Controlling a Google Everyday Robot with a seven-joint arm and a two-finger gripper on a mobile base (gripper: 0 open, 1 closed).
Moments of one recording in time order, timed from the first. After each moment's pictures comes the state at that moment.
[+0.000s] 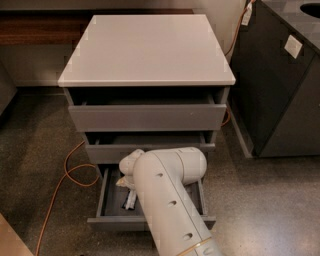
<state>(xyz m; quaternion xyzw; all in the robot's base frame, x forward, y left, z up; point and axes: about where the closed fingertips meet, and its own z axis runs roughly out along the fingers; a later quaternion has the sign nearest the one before) 0.682 0.116 0.212 -0.97 0.23 0.01 0.05</state>
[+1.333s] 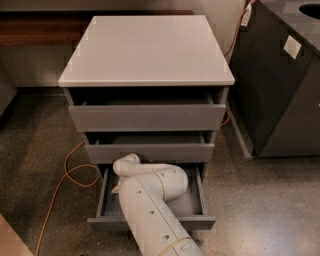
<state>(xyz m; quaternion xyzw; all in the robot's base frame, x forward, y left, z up) 0.693 0.143 0.150 -0.98 0.20 0.07 0.03</state>
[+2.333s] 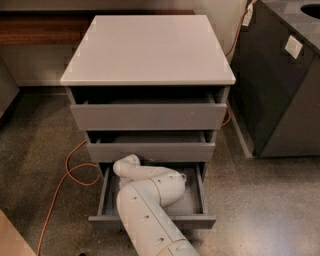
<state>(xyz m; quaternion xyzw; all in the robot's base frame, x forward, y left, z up) 0.700 0.136 0.134 -0.97 0.22 0.07 0.01</state>
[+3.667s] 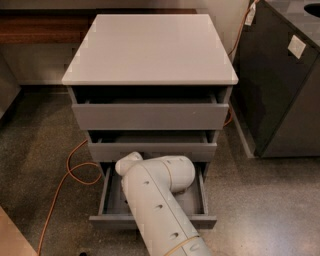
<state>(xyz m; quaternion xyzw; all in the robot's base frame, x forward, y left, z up) 0.678 0.124 0.172 -0.97 0.25 0.05 0.02</state>
